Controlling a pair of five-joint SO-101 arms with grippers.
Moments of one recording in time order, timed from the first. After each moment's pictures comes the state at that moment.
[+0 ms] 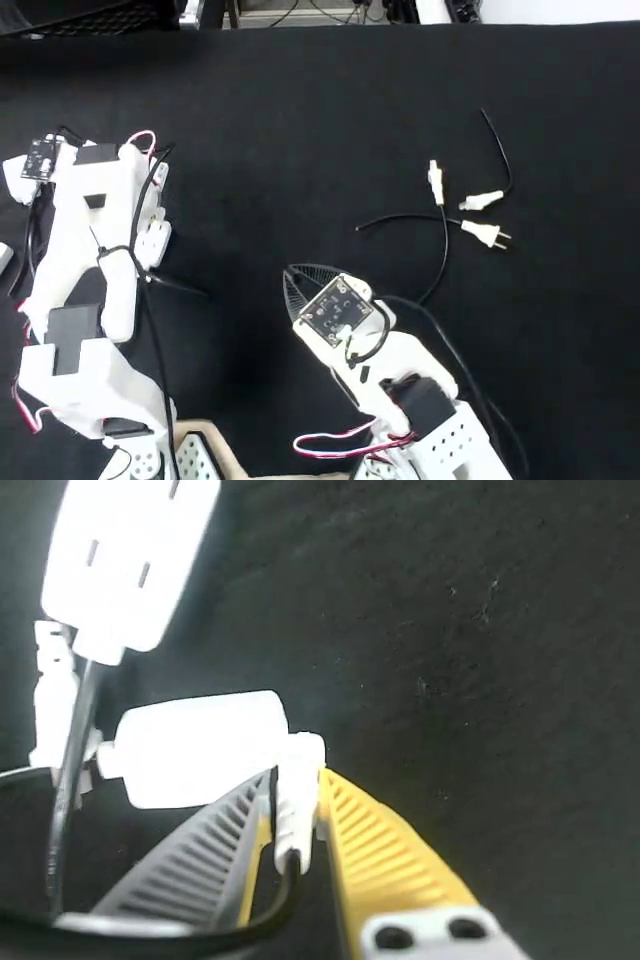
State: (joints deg) left arm -12.2 6.8 9.9 62.8 67.8; right arm -34.3 -103.6 96.6 38.5 17.5
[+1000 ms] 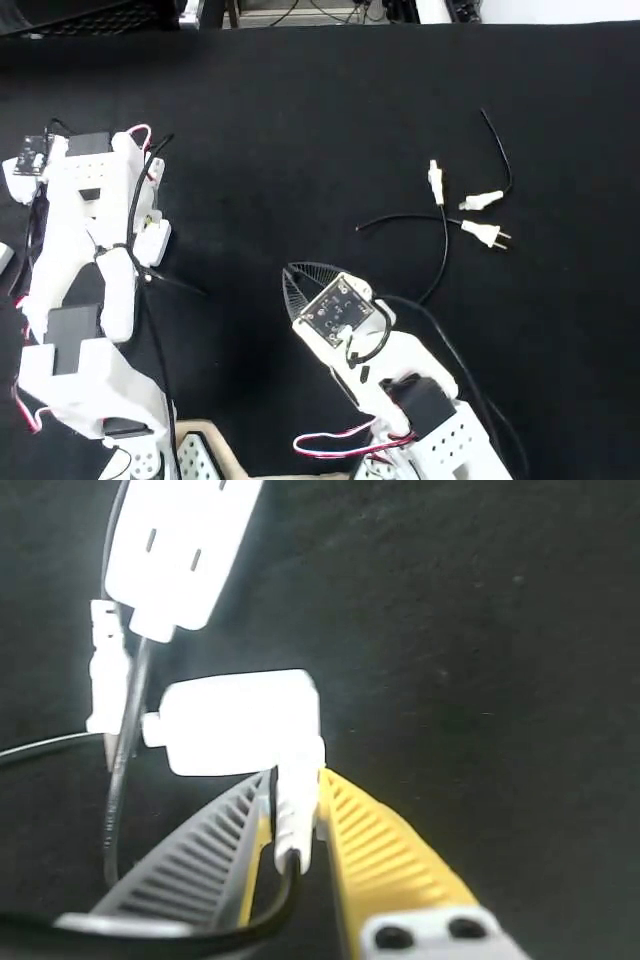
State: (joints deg) left arm -12.3 7.2 5.4 71.1 68.9; right arm -34.3 -103.6 96.6 37.6 17.5
